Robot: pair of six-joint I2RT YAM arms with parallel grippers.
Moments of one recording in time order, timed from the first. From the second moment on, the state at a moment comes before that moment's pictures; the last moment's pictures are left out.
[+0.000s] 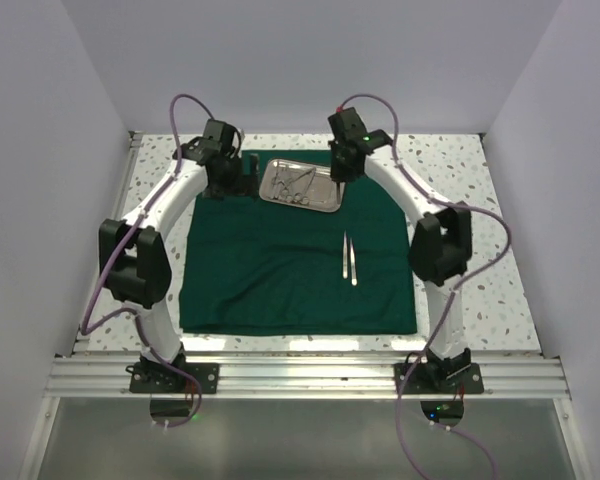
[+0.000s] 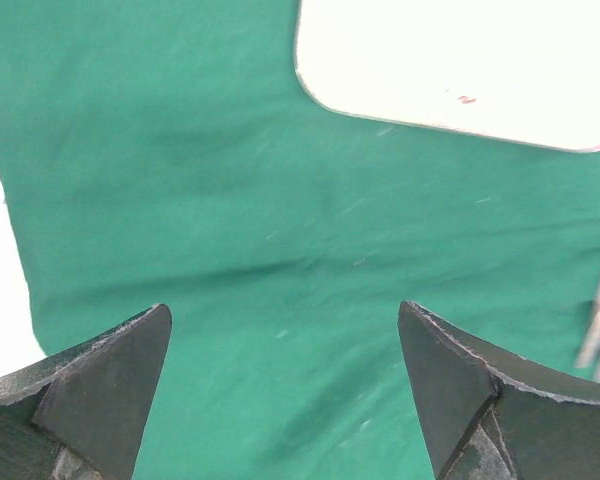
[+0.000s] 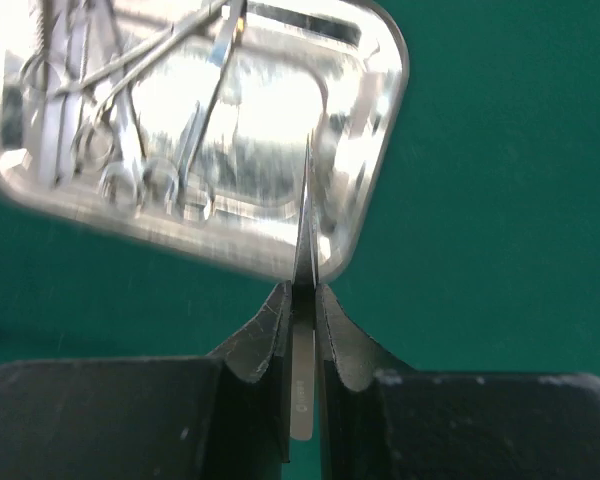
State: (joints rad) left arm -0.27 1.86 1.64 -0.83 0.00 -0.27; right arm 0.45 2.26 2.14 -0.85 0.20 0.39
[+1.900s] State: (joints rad) left arm -0.44 2.64 2.31 -0.34 0.04 -0.06; right arm 0.45 1.52 1.27 -1.10 0.03 0.48
